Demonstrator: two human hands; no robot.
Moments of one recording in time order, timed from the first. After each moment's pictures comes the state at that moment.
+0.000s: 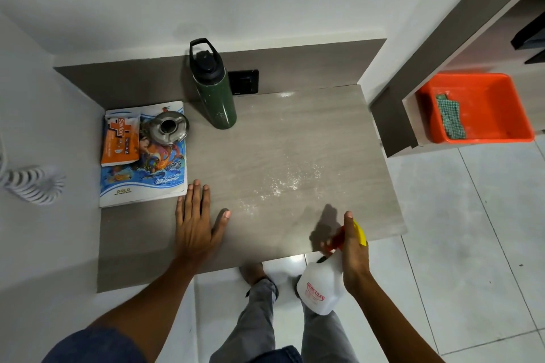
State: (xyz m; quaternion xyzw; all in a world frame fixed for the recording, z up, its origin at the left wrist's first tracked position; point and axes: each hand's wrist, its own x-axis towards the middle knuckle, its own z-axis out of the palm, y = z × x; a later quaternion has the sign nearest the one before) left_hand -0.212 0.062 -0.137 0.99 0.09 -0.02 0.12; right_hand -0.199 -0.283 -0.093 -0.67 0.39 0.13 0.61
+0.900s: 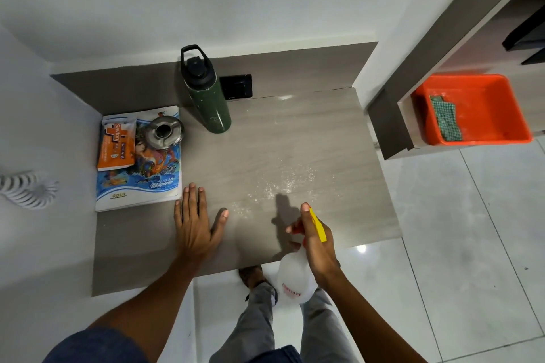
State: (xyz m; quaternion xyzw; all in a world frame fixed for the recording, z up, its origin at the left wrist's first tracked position) left_hand -0.202 0.044 -0.134 0.98 0.13 -0.01 0.15; right_hand -0.186 -0.229 -0.060 -0.70 0.25 0.20 0.64
